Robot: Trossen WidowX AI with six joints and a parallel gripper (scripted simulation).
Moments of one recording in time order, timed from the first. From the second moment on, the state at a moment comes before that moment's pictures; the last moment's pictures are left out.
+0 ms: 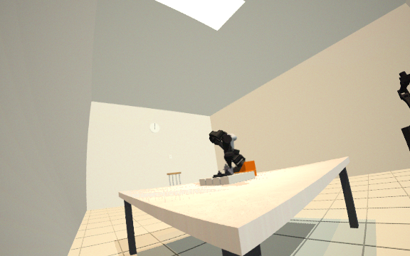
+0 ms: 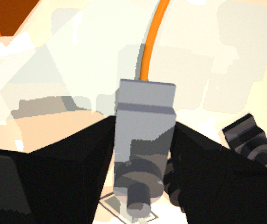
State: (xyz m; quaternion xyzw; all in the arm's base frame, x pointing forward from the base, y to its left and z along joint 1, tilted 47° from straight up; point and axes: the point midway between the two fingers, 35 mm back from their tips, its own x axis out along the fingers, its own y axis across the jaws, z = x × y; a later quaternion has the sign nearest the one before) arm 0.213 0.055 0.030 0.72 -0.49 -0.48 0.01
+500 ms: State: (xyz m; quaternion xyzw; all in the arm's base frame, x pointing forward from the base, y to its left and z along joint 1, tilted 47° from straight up) arm 0.206 0.070 0.053 0.73 -0.49 -0.48 0.01
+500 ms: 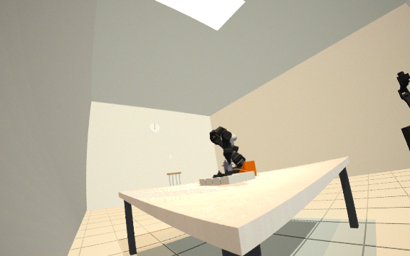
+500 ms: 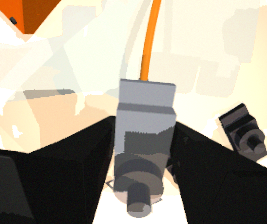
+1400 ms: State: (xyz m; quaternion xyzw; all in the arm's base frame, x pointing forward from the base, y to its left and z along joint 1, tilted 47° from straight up) arm 0.218 0.032 0.096 0.72 -0.49 -0.48 0.00
